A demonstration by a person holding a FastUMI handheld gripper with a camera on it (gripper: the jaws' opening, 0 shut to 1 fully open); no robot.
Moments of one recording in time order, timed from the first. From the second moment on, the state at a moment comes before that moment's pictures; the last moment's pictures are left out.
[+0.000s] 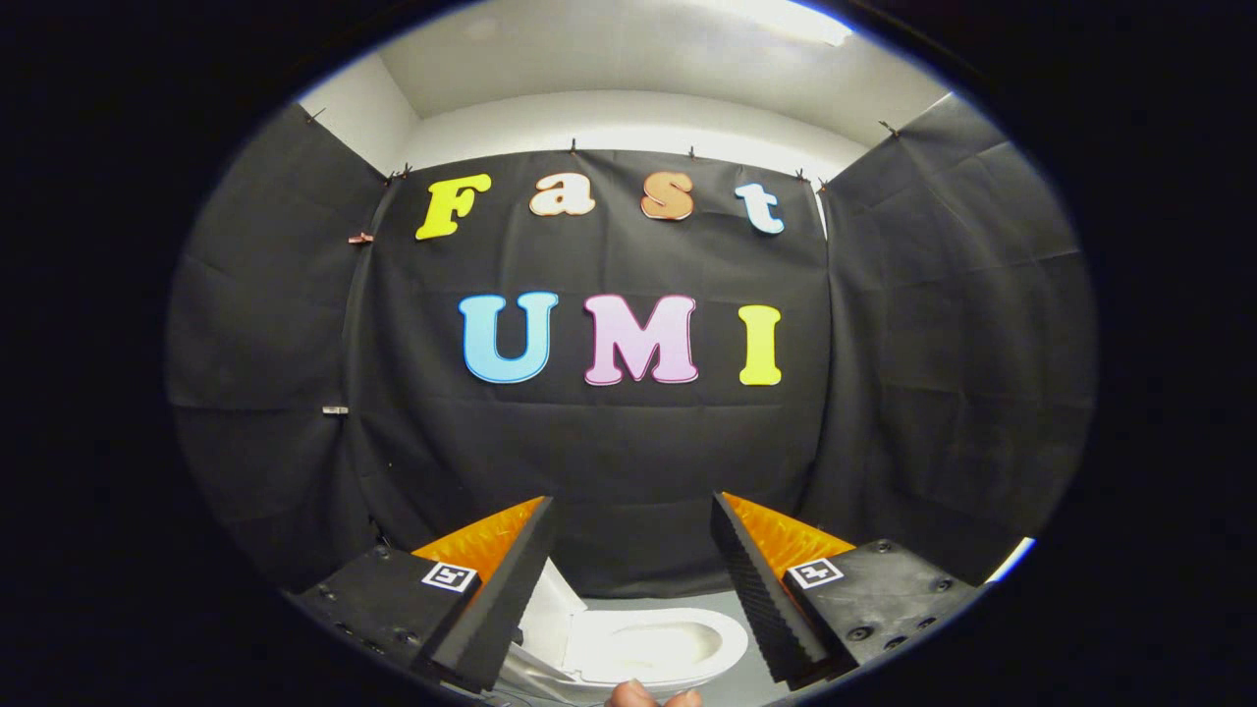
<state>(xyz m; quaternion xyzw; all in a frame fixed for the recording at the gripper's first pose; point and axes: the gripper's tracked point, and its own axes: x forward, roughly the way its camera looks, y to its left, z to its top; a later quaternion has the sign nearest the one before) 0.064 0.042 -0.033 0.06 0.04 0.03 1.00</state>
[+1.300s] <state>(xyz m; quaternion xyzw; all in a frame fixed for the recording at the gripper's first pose) 0.041 0.016 -0.019 0.06 0.03 0.01 1.00</state>
